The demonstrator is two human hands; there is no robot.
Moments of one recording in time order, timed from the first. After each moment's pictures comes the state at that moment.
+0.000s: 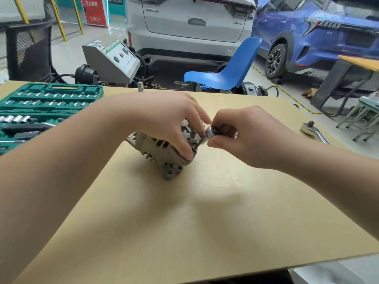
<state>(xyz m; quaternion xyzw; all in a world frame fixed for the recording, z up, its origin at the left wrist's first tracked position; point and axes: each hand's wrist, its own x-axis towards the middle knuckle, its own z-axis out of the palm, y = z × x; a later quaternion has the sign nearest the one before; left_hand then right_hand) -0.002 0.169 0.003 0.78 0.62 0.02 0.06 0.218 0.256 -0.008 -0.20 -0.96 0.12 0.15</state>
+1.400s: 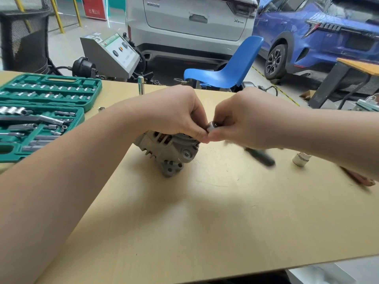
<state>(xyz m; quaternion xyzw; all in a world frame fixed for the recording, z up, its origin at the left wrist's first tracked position) 0.005 0.179 -0.015 0.69 0.67 0.22 0.17 0.198 0.255 0.026 -0.24 -0.97 0.02 0.02</state>
